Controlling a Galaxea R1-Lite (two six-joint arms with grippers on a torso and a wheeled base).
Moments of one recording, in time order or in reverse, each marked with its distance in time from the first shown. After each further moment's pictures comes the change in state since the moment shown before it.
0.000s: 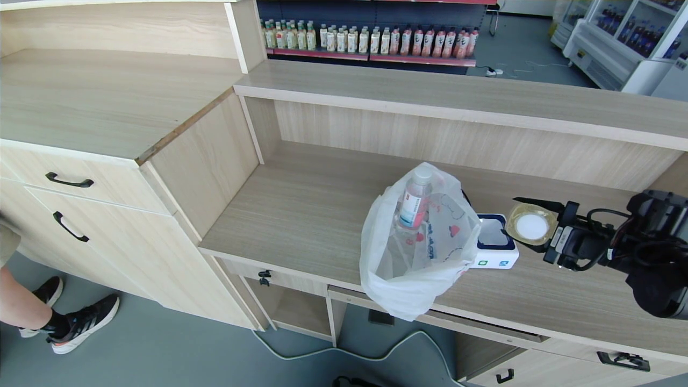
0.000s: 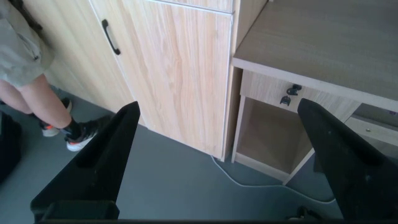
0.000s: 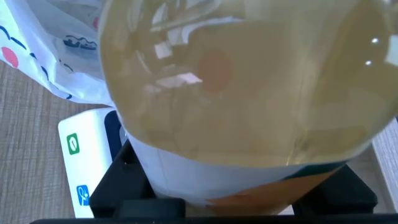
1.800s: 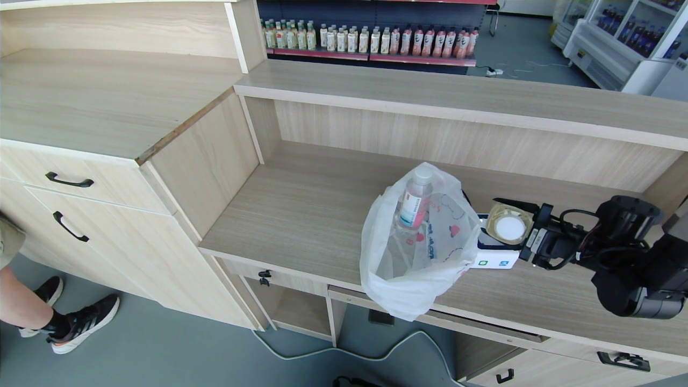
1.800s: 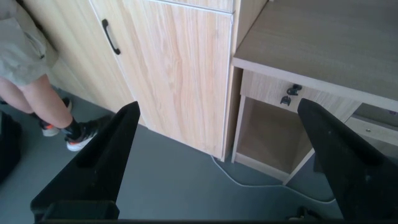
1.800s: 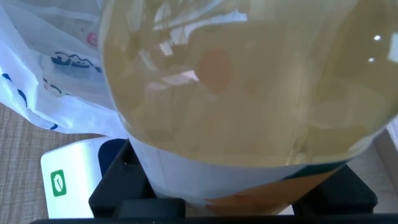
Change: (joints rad) left arm 0.000 0.000 0.000 0.000 0.000 0.000; right arm 0.056 0.151 -0.076 -0.178 0.000 0.082
